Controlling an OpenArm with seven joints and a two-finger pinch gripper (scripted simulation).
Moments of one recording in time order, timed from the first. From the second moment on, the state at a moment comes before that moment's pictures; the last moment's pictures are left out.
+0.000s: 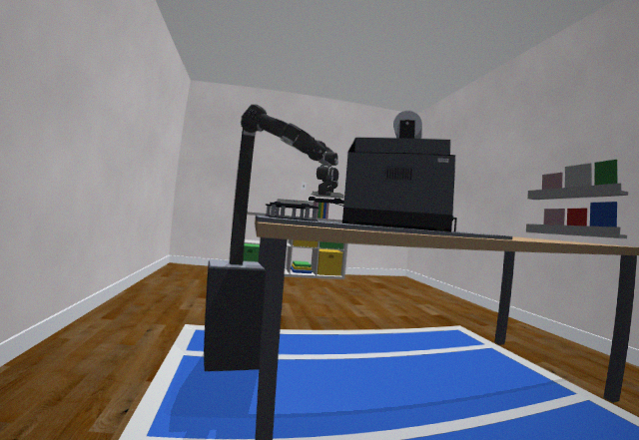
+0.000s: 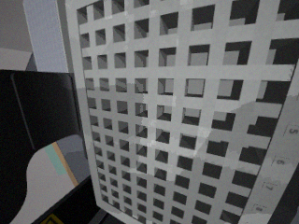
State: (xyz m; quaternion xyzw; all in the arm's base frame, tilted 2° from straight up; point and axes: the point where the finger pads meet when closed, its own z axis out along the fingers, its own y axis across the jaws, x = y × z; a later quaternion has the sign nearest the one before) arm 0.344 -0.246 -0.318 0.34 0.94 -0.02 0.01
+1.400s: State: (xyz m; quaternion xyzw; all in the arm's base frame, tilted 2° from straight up) arm 0.343 -0.245 -0.321 0.33 0.94 -0.02 0.01
